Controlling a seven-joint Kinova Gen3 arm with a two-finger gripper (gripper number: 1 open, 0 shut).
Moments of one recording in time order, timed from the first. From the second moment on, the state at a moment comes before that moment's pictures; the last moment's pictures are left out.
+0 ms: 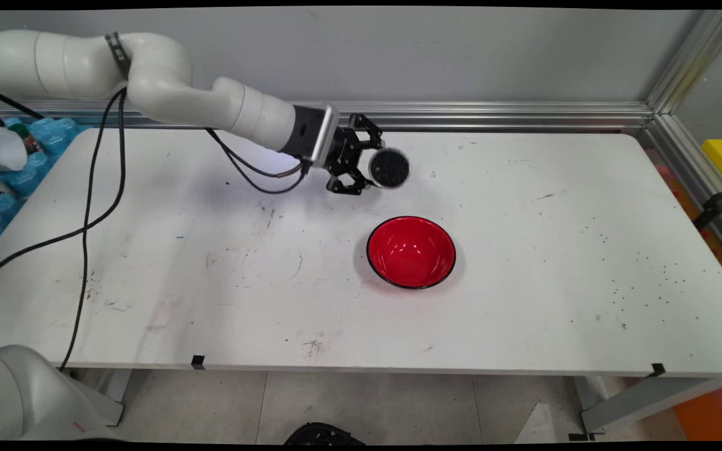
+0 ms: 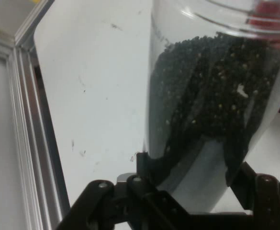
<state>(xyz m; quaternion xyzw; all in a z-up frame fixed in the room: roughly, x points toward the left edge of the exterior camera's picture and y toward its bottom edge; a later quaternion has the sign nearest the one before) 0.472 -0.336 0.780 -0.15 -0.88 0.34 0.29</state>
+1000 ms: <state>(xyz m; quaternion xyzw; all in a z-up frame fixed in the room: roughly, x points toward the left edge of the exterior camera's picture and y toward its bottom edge) 0.441 -0.337 0.756 -0.35 -0.81 0.43 0.18</state>
